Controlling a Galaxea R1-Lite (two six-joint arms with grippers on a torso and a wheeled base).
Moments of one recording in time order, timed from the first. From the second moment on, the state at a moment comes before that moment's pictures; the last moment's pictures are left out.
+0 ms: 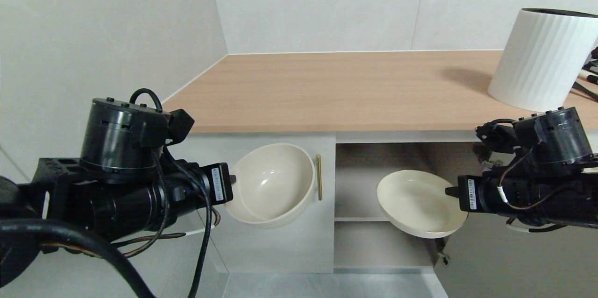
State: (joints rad) left arm -0.52 1.51 -0.84 -0.11 0.19 -0.50; right arm 0.42 1.54 -0.81 -0.08 -0.08 0.33
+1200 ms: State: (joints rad) left arm -0.52 1.52 -0.84 -0.11 0.19 -0.50; right arm 0.42 1.70 -0.81 -0.17 -0.10 0.33
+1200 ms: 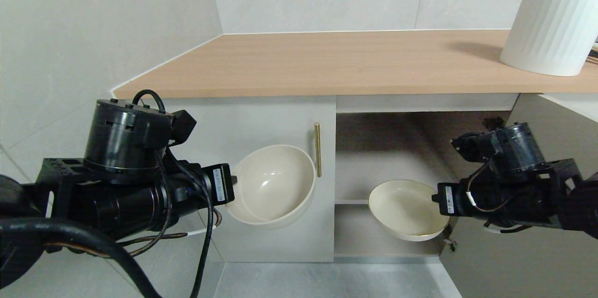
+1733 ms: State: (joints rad) left arm -0.52 1.52 -0.83 -0.11 0.19 -0.50; right arm 0.34 2.14 -0.88 -0.59 -0.25 0.34
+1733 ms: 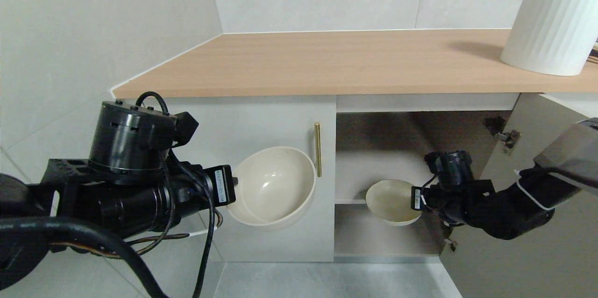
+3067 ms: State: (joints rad) left arm -0.52 1.56 -0.83 -0.11 0.19 -0.50; right arm 0.25 2.49 -1.47 -0.39 -0.42 0.34
